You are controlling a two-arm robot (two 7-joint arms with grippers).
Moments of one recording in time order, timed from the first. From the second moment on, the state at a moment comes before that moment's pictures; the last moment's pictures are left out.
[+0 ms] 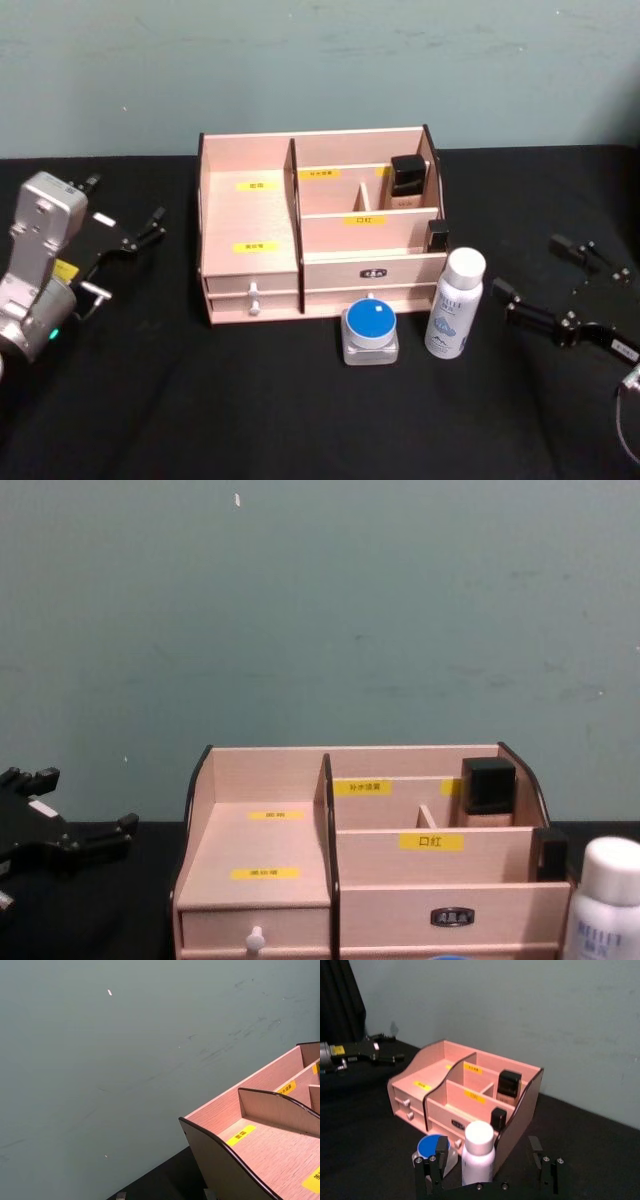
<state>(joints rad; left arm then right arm) -0.20 0.60 0.45 -1.41 -0.25 -0.12 0.03 -0.36 0.80 -0.08 -2.02 0.59 0.05 0.25</state>
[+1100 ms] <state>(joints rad) -0.20 0.60 0.45 -1.41 -0.25 -0.12 0.03 -0.23 0.66 -0.20 -1.83 0.49 0.10 0.32</state>
